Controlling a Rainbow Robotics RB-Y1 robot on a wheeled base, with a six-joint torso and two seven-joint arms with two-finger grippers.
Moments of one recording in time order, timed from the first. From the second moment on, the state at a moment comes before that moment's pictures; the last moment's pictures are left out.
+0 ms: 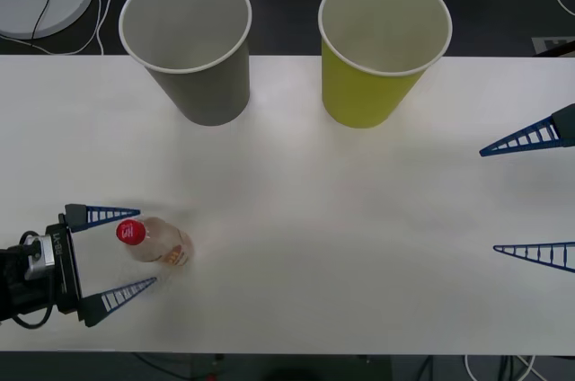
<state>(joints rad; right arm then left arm) 0.22 -1.23 -0.31 -2.02 0.98 -1.22 -0.06 0.13 0.71 0.06 -1.36 -1.01 -1.29 -0.55</state>
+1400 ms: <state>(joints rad) 0.22 -1.23 -0.31 -2.02 0.98 -1.22 -0.06 0.10 0.63 0.05 -1.37 -1.04 -1.28 -0.53</state>
